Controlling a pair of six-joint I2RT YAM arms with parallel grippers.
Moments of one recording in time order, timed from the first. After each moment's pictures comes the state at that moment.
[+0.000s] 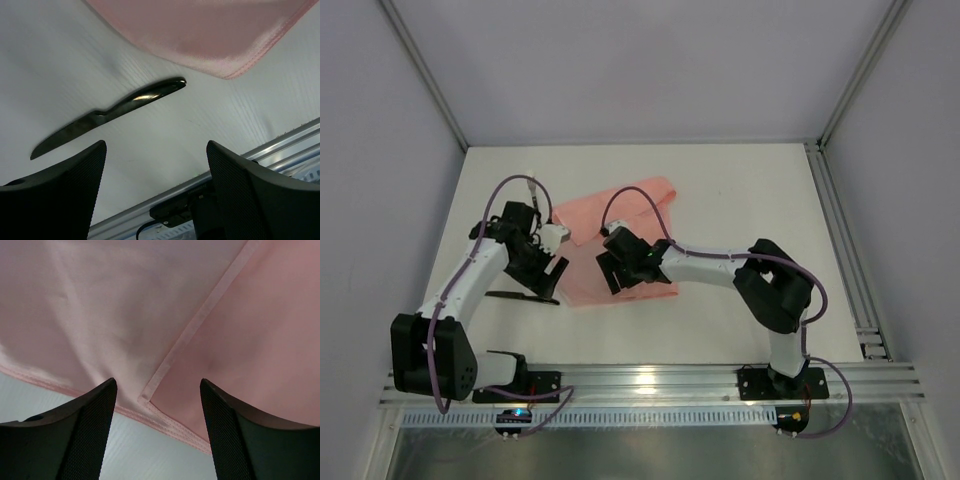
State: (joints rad) left arm -0.14 1.32 0.97 -1.02 0.17 0.44; right arm 0.96 1.88 1.24 -0.27 0.10 0.39
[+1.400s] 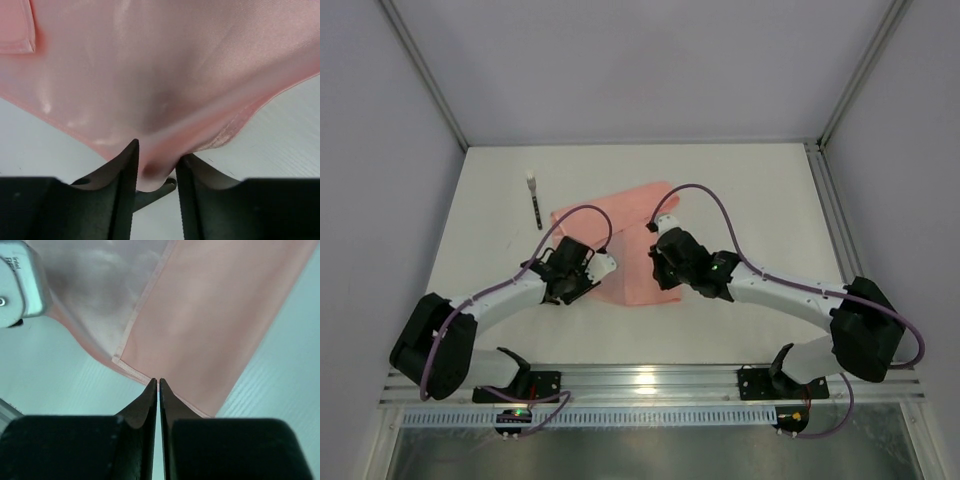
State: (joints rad) left arm -0.55 1.33 0.64 -0.41 -0.07 0.51; right arm 0.91 1.43 0.92 -0.27 0.14 0.39
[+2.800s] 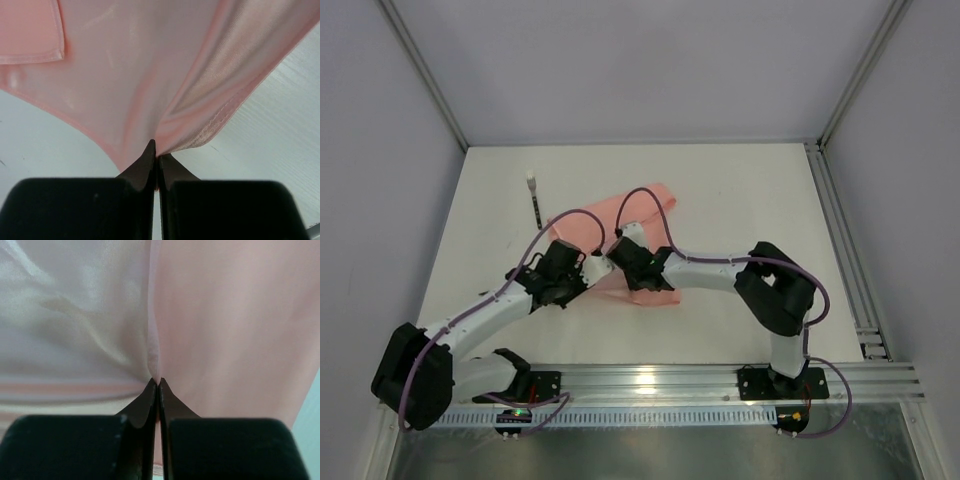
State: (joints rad) left arm -0.55 1.17 0.62 -0.48 -0.01 0.50; right arm 0.99 1.92 1.21 -0.31 0.39 0.53
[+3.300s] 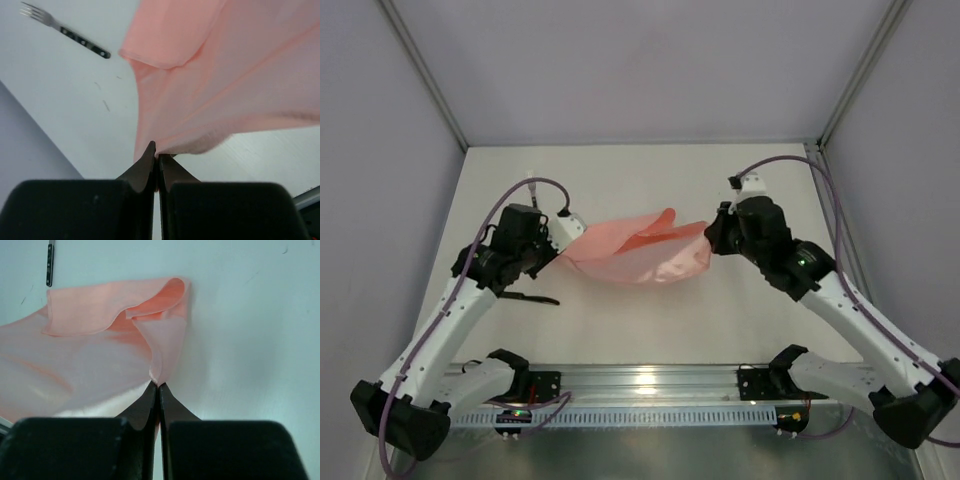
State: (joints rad) left arm -0.41 1.01 0.96 -0.83 -0.08 0.59; right arm 0.65 1.09 1.03 -0.50 0.19 0.45
